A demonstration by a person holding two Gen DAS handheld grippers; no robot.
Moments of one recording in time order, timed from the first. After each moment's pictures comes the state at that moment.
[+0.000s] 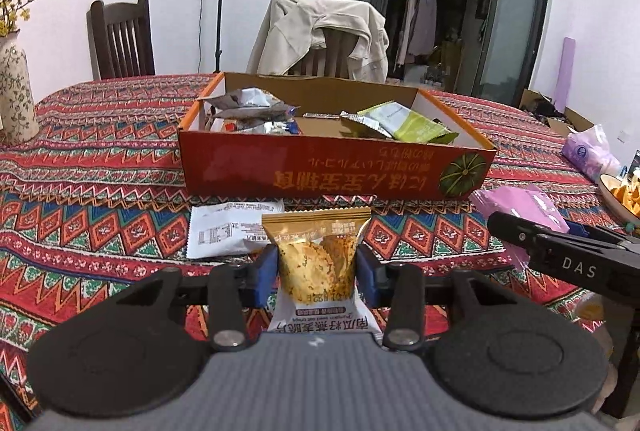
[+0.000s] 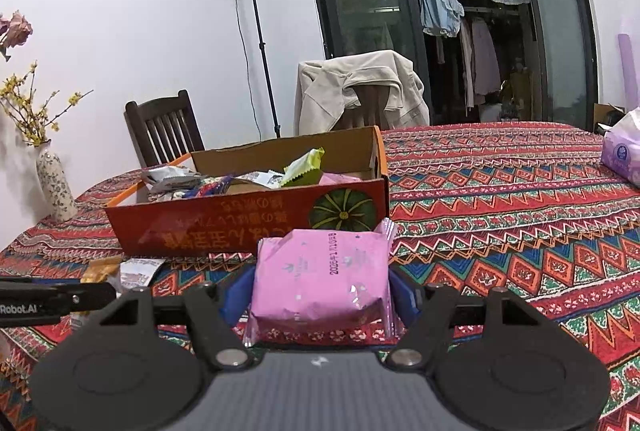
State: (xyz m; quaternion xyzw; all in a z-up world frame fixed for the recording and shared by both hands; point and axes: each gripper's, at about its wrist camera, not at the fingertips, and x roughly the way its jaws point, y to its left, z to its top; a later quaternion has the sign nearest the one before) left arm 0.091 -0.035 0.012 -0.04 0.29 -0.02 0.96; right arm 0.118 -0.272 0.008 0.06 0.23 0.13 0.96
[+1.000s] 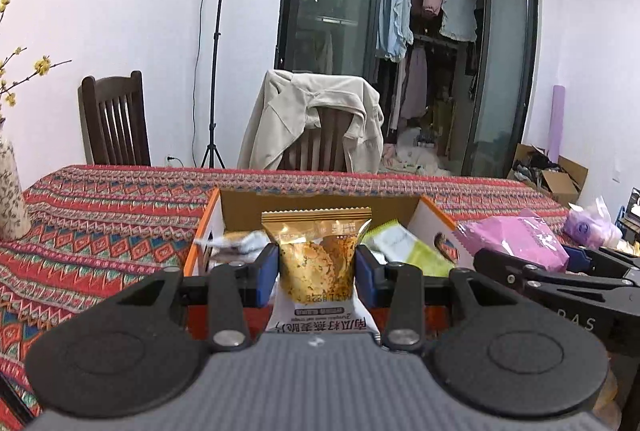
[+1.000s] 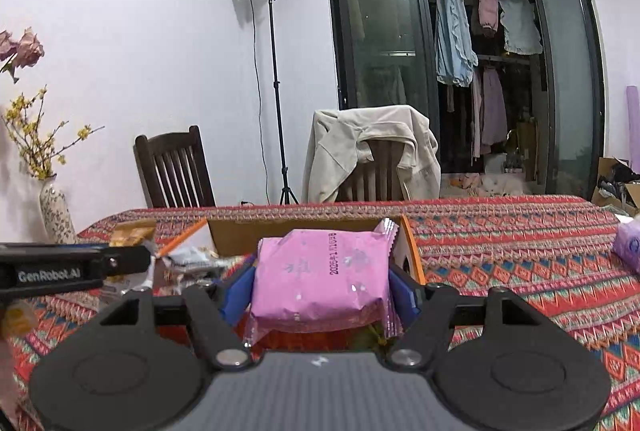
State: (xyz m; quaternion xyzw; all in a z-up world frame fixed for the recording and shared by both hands) left arm 0.149 -0.022 0.083 -0.04 0.19 -0.03 0.98; right arm 0.156 -0.232 0.085 0.03 0.17 0.13 0.98
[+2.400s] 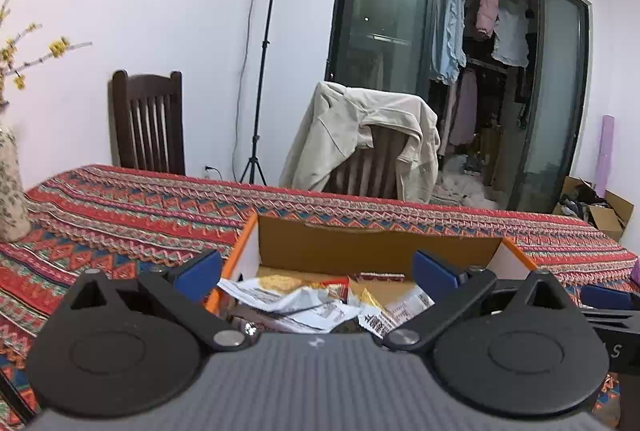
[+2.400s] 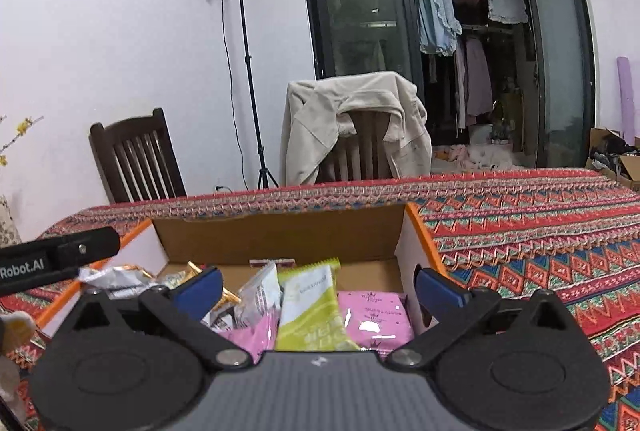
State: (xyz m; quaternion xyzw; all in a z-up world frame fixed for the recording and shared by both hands) left arm 0.239 0.005 0.058 -0.06 0.16 0.05 0.98; right arm 0.269 -0.211 0.048 0.04 0.21 0.10 0.97
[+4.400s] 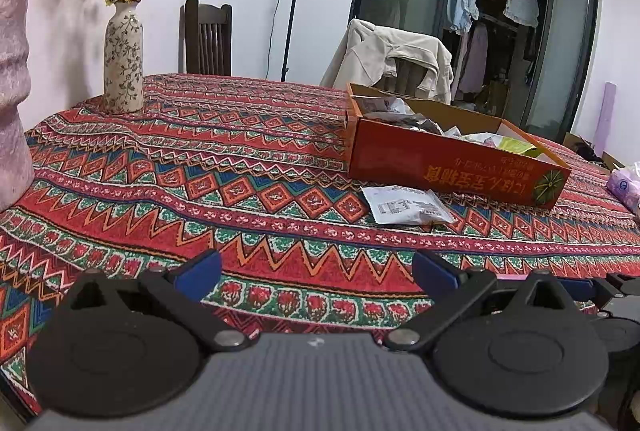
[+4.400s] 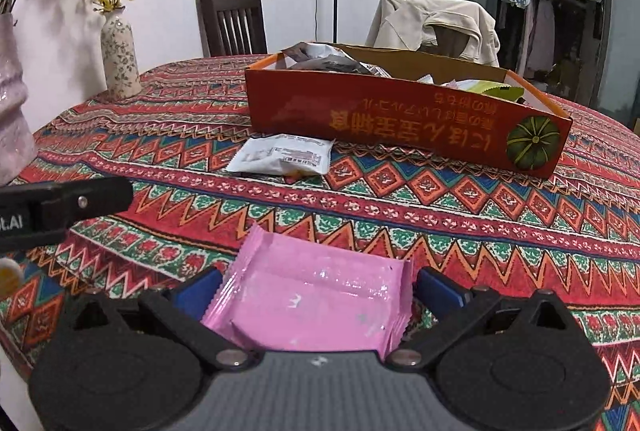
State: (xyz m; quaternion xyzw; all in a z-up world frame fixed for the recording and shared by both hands) left arm 0.021 0.089 -0.005 -0.08 0.25 0.05 0.96; right arm 0.061 -0.109 -0.014 -0.05 0.33 0.18 0.92
